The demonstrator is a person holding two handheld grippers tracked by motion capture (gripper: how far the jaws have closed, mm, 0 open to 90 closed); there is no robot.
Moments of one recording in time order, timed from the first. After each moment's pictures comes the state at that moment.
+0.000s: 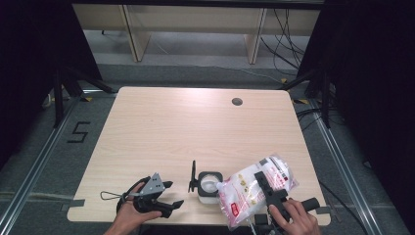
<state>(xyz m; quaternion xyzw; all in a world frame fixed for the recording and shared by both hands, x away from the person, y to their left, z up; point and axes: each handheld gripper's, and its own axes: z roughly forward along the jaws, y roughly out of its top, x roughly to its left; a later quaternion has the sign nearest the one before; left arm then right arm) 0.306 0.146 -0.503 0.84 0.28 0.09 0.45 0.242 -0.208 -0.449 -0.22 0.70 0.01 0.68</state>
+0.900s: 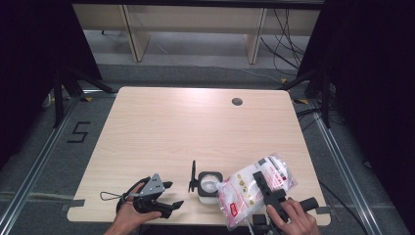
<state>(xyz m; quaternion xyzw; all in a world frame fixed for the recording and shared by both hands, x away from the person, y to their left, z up) 0.306 0.146 -0.503 0.84 0.29 0.09 0.45 0.242 -0.203 -0.446 -0.23 0.70 -0.01 0.68</state>
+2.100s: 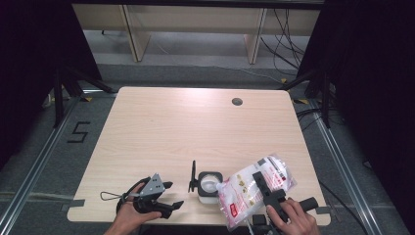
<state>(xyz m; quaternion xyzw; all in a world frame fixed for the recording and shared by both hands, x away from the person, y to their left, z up) 0.308 0.146 -0.503 0.84 0.27 0.10 0.45 0.241 -0.204 -0.447 -0.23 0.70 -0.01 0.68</state>
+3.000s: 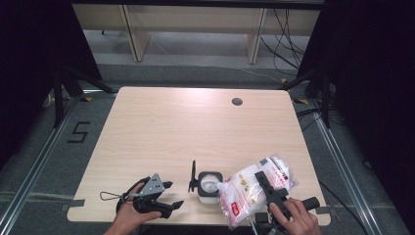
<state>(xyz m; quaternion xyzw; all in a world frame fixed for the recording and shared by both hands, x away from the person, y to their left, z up) 0.305 0.146 -0.503 0.84 0.28 0.09 0.45 0.244 -0.210 -0.451 -0.19 0.72 0.03 0.67</state>
